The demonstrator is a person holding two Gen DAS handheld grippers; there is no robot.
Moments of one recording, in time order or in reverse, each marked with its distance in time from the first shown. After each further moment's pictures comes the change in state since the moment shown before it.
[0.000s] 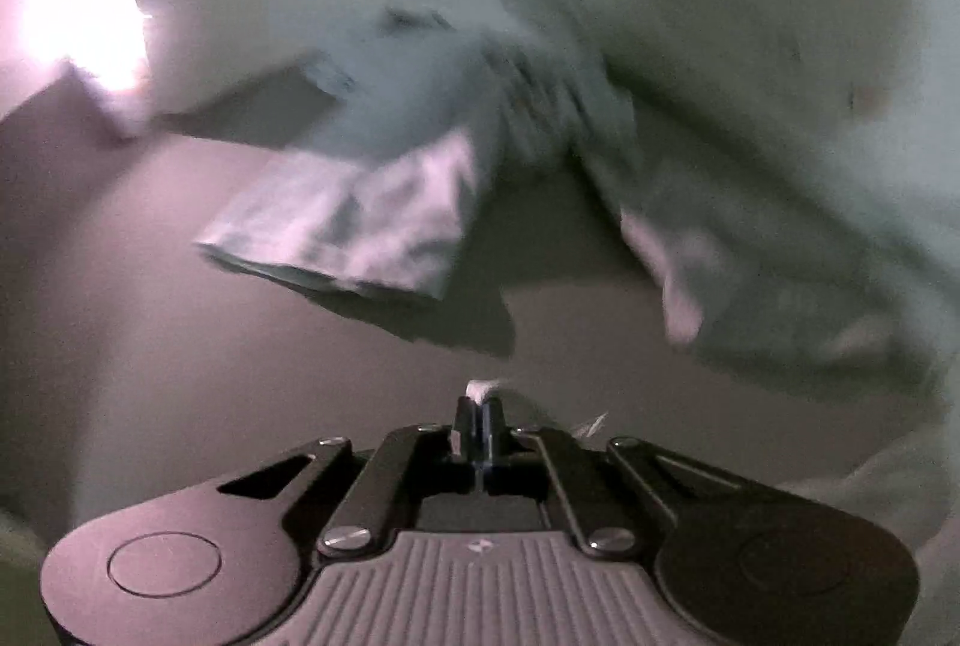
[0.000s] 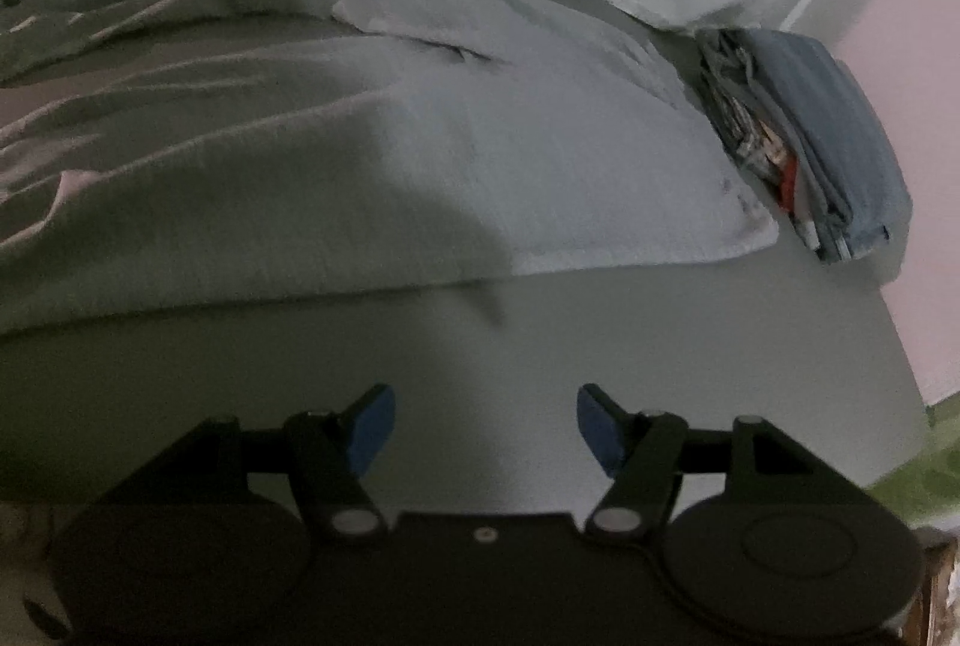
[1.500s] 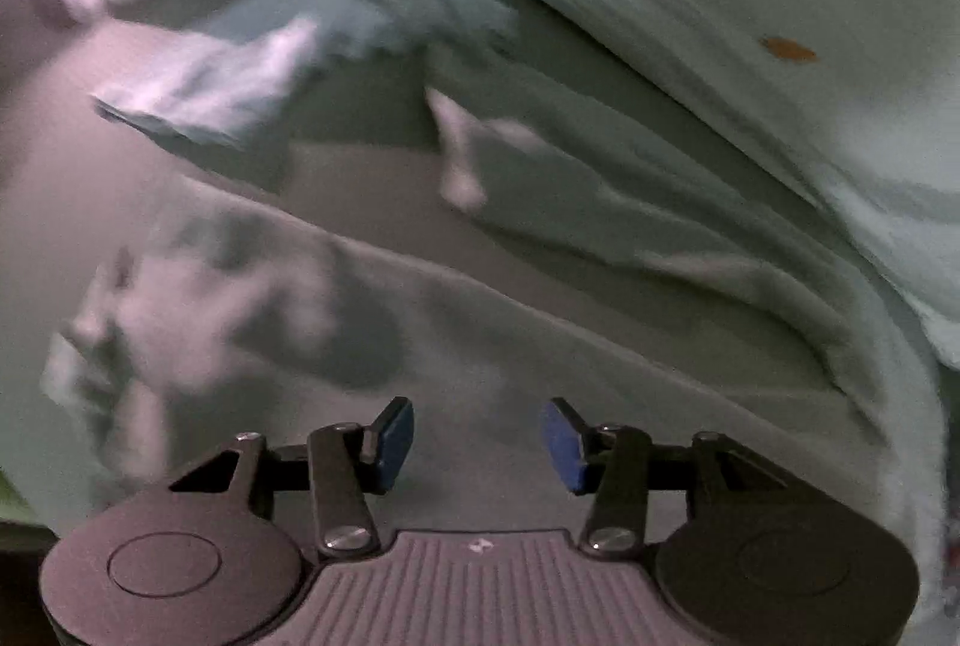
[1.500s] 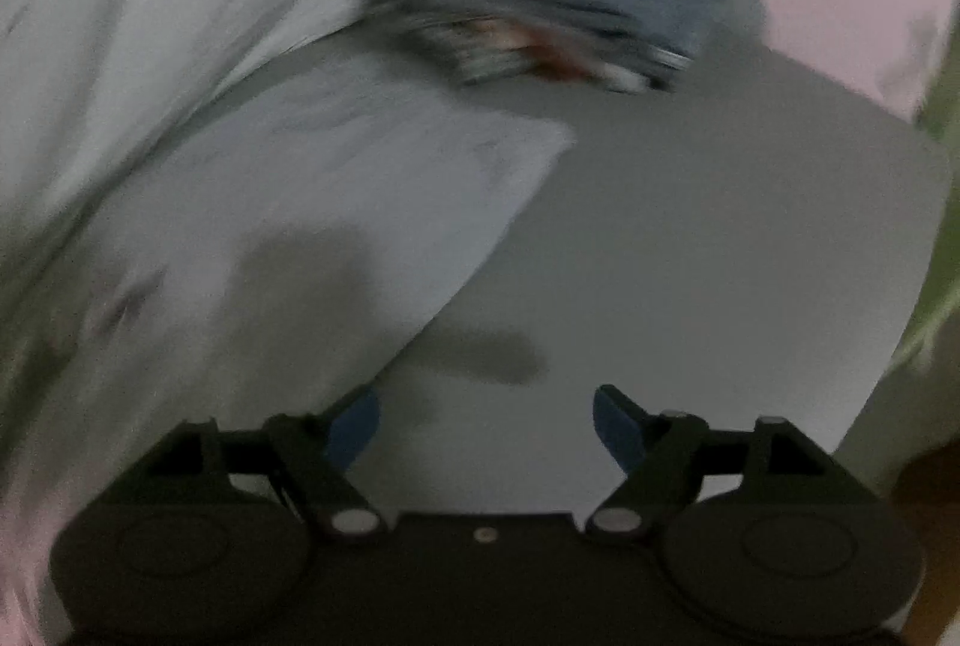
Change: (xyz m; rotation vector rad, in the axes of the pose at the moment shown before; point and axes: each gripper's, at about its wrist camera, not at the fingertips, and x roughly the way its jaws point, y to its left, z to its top) left arm 0.001 -0.152 -0.071 -0.047 0.197 -0.099; right arm 0.095 -0.239 -0.007 0.854 -0.027 0.062
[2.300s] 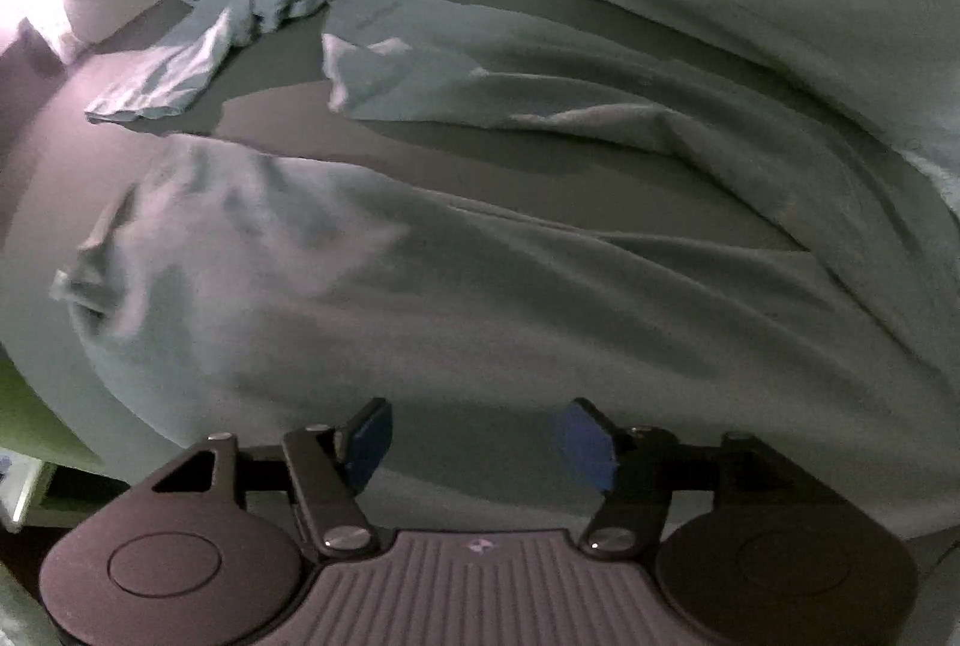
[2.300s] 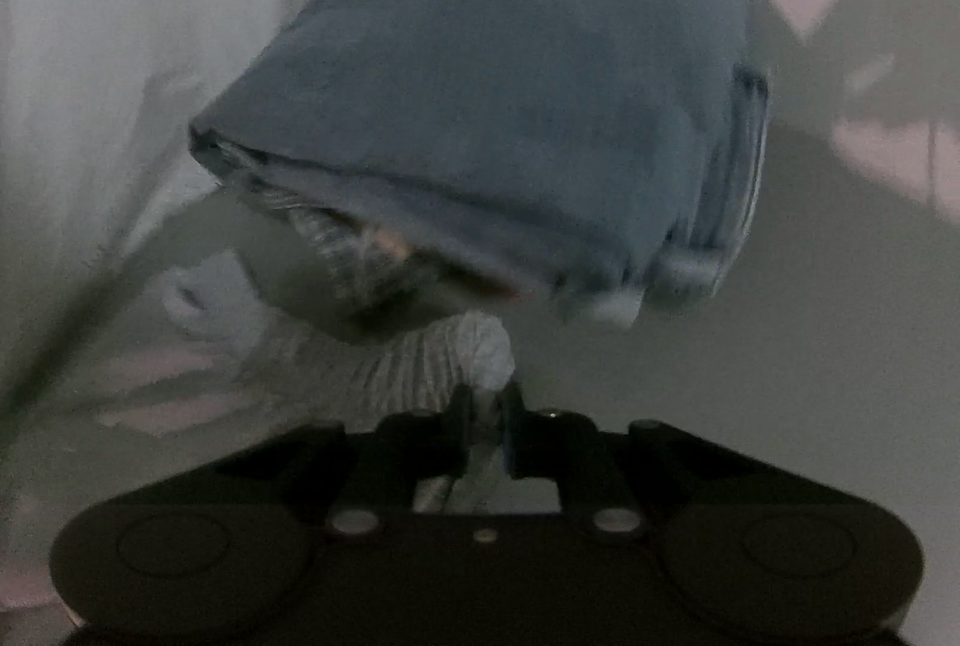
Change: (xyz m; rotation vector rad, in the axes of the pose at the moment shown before) left arm -0.017 -0.103 -0.080 0.139 0.056 0.207; right arm 0.134 -0.044 0.161 -0.059 -0.128 -0.014
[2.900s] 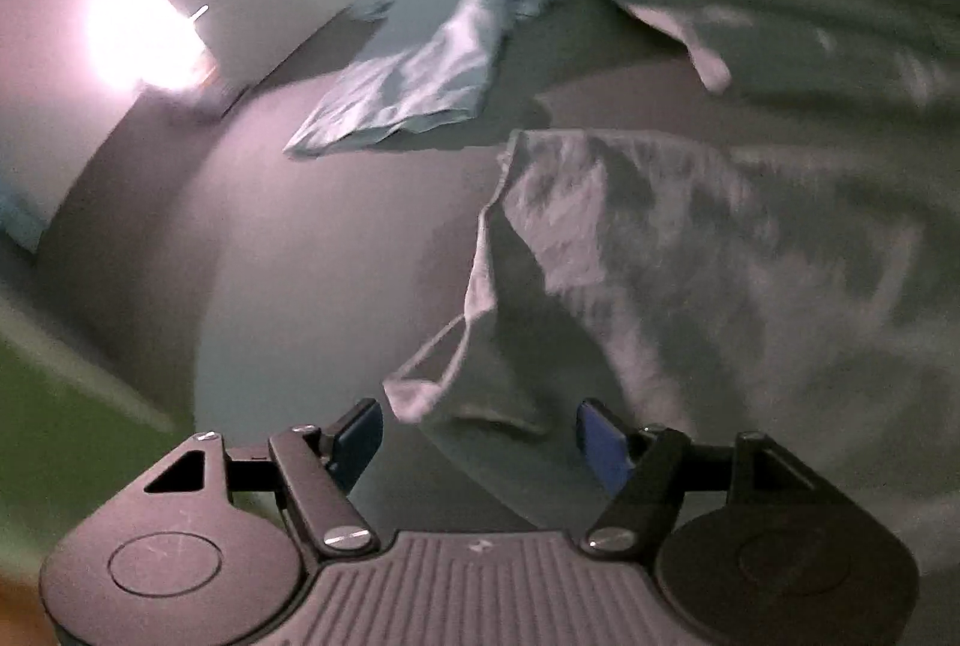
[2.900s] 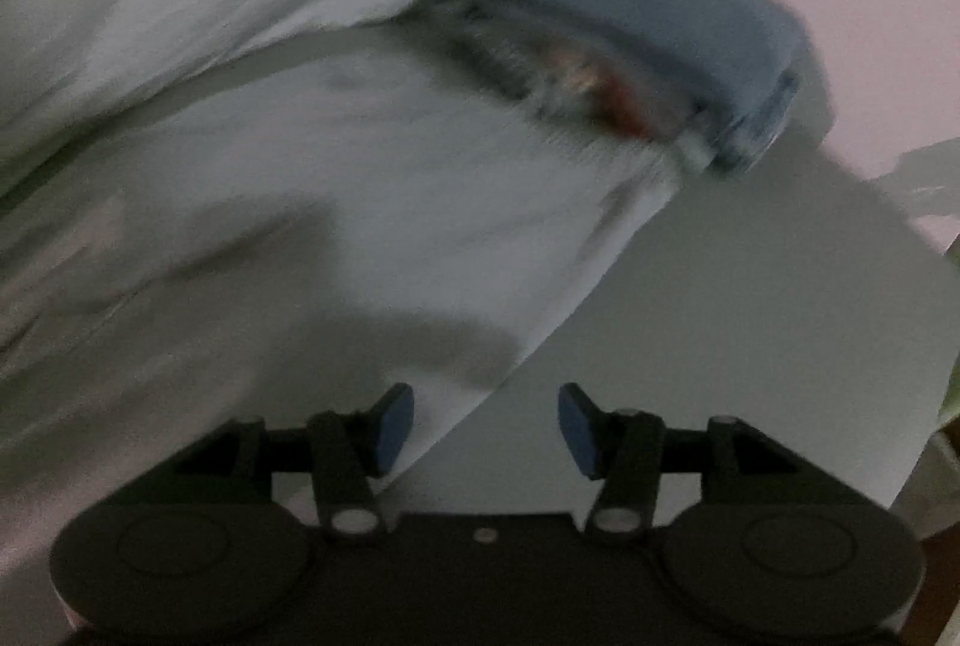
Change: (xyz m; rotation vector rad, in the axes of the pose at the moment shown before) left arm 0.074 0.185 0.028 0.267 -0.054 0.324; right arm -0.130 0.142 -0.164 -0.263 0.103 -0.040
